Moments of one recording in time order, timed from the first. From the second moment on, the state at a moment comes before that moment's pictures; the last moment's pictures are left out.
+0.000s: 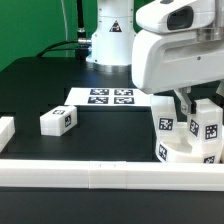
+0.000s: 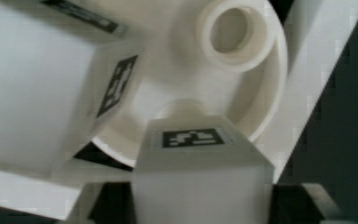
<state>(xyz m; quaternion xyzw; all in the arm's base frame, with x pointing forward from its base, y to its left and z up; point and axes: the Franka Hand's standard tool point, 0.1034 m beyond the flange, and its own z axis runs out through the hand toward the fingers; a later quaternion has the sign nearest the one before) 0.626 0.093 0.089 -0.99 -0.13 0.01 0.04</state>
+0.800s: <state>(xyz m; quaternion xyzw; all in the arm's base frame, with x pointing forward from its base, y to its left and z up) 0.627 0.100 0.089 -0.99 0.13 0.01 0.06</state>
